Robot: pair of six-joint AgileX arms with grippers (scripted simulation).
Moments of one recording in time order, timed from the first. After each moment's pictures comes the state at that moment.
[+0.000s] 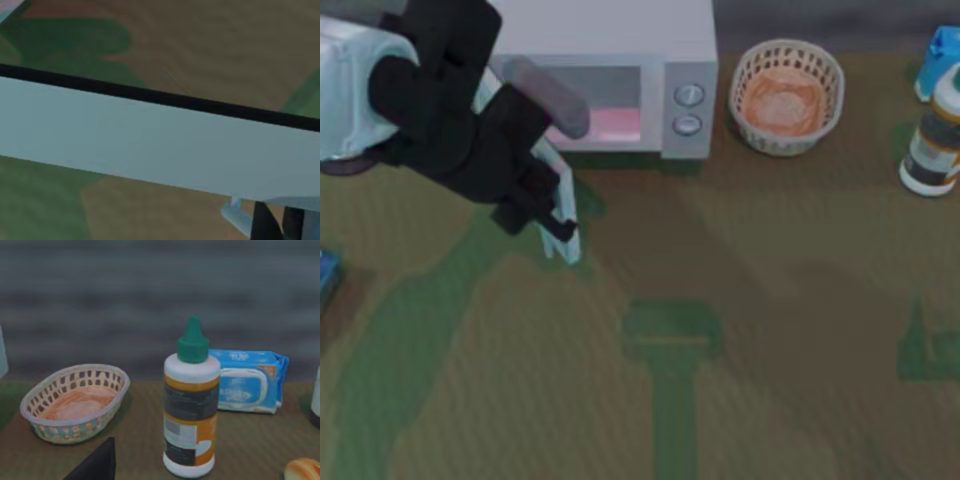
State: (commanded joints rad) left arm -0.38 1.69 1.21 -0.62 0.23 0.41; right arm 0.00 0.00 0.00 0.00 0.00 0.00
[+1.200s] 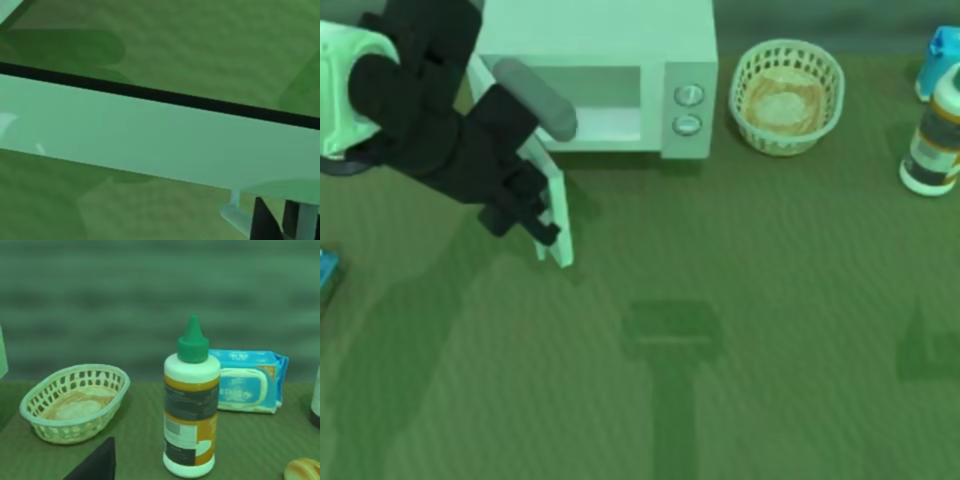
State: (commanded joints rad) left arm -0.35 1.67 1.20 -0.63 0.26 0.47; right arm 0.00 0.00 0.00 0.00 0.00 0.00
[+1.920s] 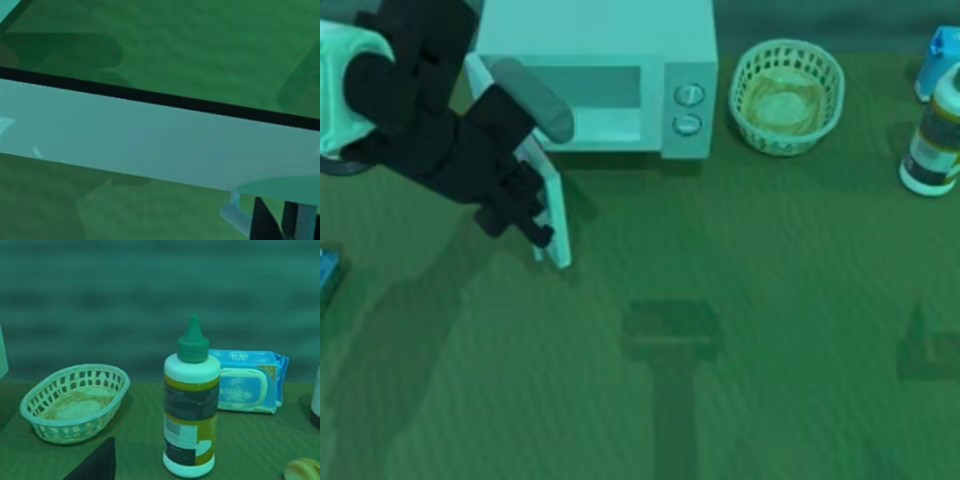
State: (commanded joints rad) left arm -0.34 1.67 1.20 -0.64 0.28 0.51; right arm 0.00 0.00 0.00 0.00 0.00 0.00
